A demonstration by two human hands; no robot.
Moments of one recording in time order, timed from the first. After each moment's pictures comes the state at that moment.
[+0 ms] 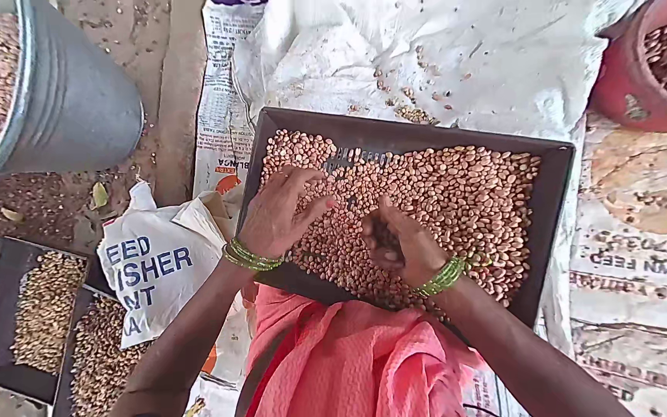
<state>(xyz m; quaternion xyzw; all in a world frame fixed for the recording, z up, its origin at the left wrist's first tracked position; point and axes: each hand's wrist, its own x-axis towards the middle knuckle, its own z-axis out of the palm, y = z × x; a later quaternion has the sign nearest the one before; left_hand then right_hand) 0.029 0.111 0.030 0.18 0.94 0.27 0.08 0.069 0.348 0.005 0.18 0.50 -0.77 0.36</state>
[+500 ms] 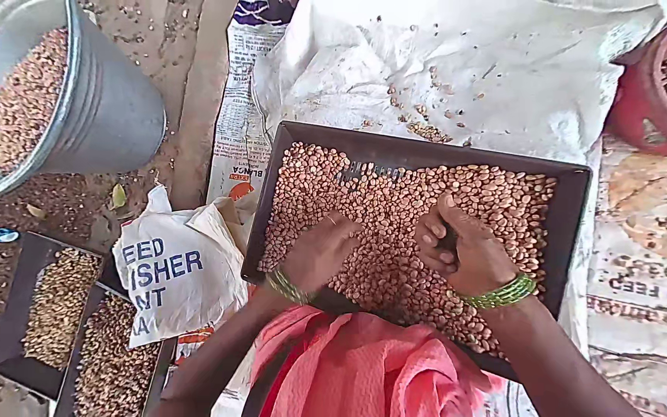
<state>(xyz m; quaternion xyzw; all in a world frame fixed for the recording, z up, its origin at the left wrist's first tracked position) 0.060 0.146 0.009 0.17 0.91 0.33 0.19 0.058 0.381 0.022 0.19 0.52 -0.79 0.25</state>
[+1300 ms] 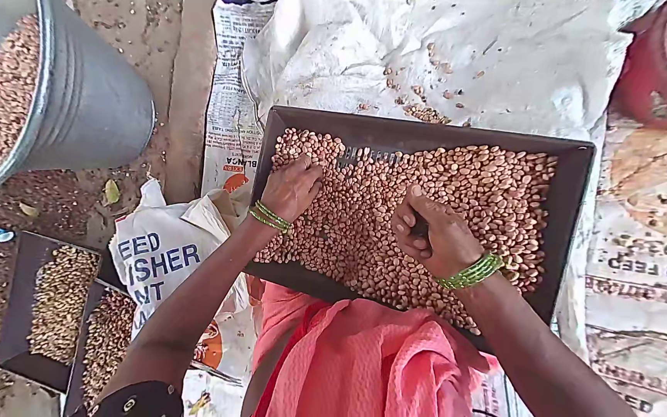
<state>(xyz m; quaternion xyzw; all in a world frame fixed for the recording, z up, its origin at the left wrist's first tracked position) -0.020 0.111 -0.013 0.18 0.96 0.09 0.17 0.060 0.361 0.010 0.17 0.53 -0.78 0.28</state>
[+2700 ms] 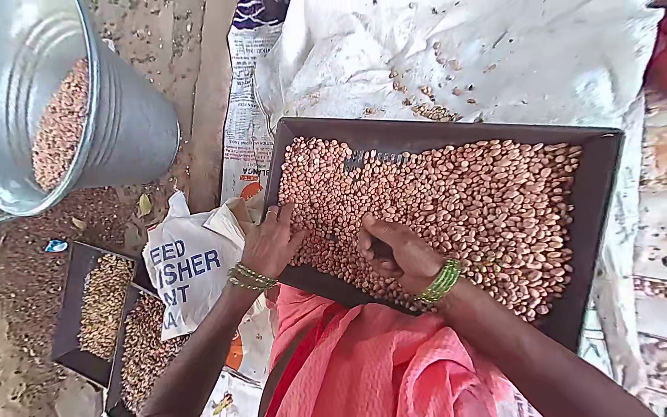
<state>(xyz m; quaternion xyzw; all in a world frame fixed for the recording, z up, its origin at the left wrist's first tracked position) 0.058 0.086 0.024 -0.01 0.96 0.05 0.26 0.074 0.325 0.006 0.14 0.47 -0.77 0.41</state>
